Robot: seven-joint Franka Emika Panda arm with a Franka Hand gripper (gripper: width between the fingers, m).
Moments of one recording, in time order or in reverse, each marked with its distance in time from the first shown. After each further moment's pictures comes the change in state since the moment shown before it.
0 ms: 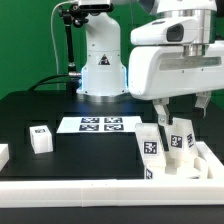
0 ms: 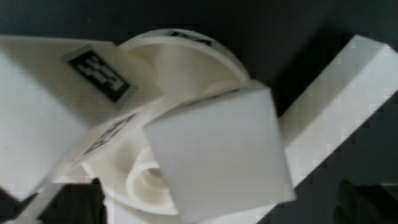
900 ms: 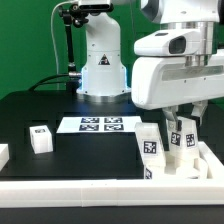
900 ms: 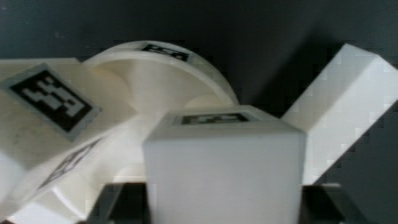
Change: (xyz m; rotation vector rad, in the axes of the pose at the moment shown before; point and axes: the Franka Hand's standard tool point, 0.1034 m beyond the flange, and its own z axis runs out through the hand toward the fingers) arm -0.002 -0.006 0.012 0.007 -0.015 0.033
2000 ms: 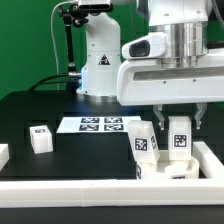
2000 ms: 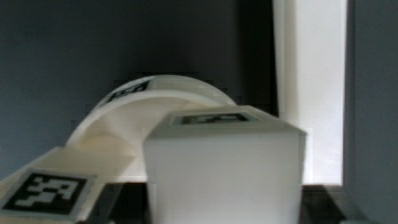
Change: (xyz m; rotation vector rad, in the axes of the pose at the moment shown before) arm -0.005 0.007 0.001 0.064 -0.011 0.820
